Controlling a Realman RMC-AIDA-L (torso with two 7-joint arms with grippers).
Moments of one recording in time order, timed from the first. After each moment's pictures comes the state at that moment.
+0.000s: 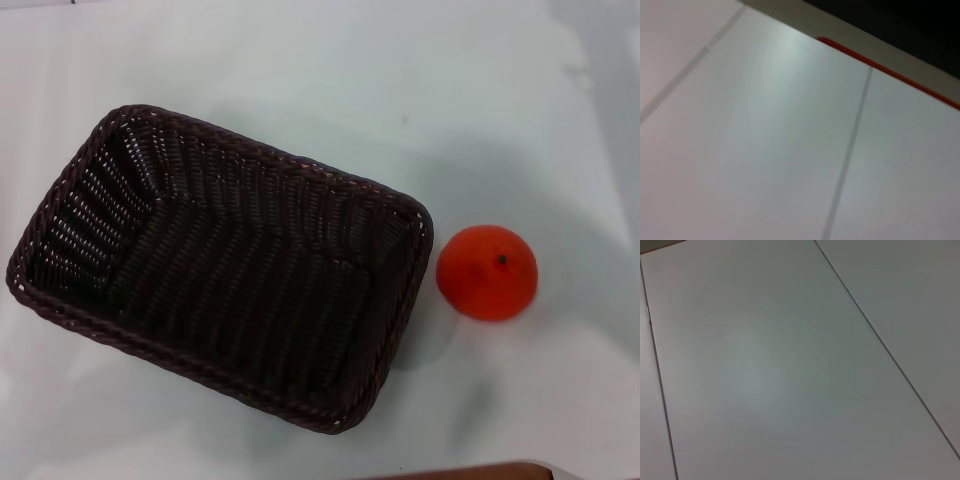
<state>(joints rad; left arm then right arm) -0.30 -2.16 0.23 0.24 1.01 1.90 -0.82 0.47 2.10 -0.40 -0.05 -0.70 -1.63 -2.54</state>
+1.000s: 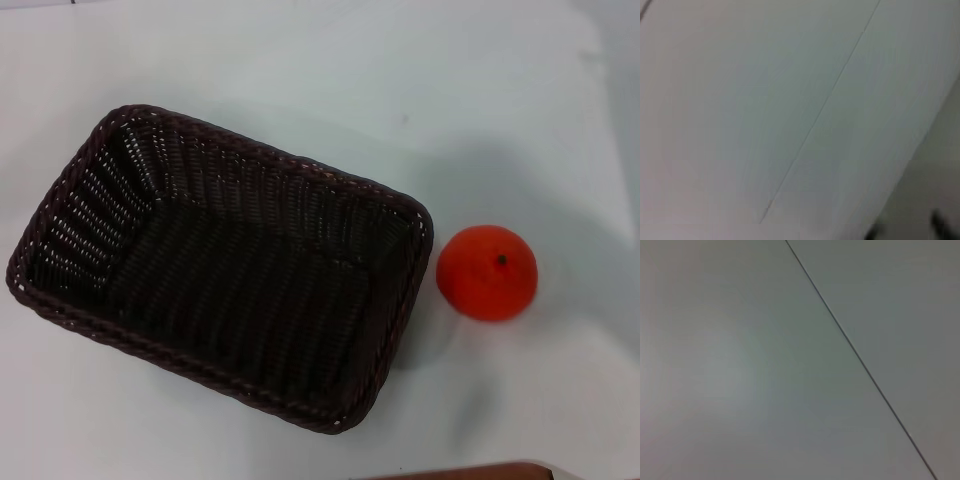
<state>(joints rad) -0.40 -2.00 0.38 1.15 1.71 1.87 -2.10 0.50 2.09 -0.32 -0.06 -0.70 -1.55 -2.54</state>
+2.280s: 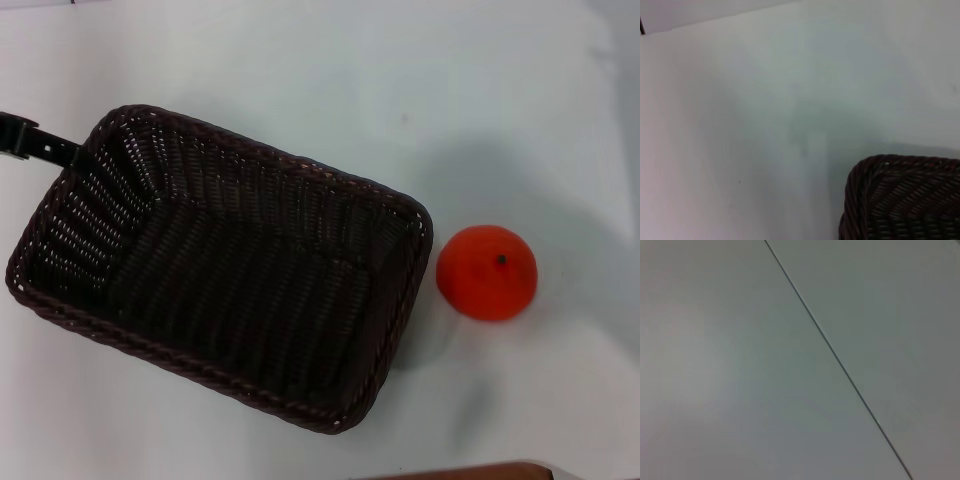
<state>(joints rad) -0.65 -2.11 0.84 1.50 2.72 1.85 -2.56 0.51 2.09 -0.26 -0.06 -0.70 -1.47 -2.54</state>
